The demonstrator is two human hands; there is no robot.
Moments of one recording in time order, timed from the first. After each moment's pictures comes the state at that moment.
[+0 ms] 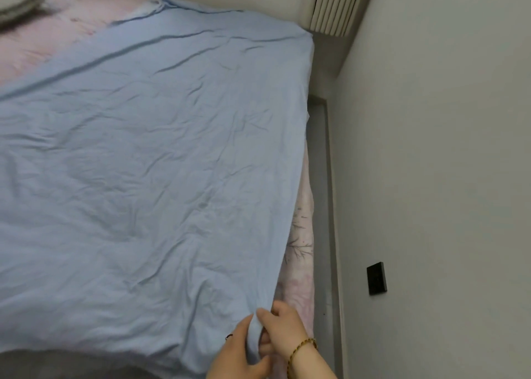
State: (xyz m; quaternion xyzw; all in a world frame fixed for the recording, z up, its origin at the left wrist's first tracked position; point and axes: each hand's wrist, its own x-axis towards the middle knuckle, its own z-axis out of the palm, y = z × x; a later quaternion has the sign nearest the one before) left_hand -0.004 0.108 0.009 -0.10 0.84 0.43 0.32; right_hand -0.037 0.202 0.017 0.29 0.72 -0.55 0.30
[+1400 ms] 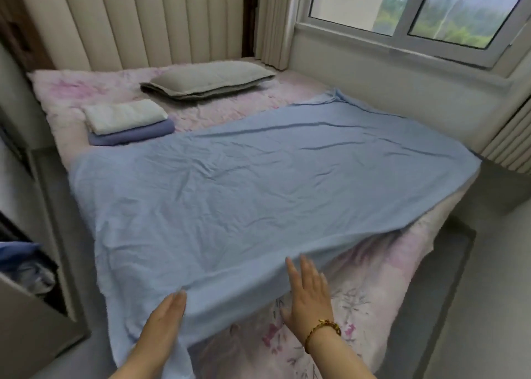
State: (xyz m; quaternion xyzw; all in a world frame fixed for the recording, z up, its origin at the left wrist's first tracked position) left_hand -0.056 0.019 0.127 -0.45 0.65 0.58 -0.17; right_hand -0.222 0.170 0.105 -0.36 0.93 -0.07 0.02
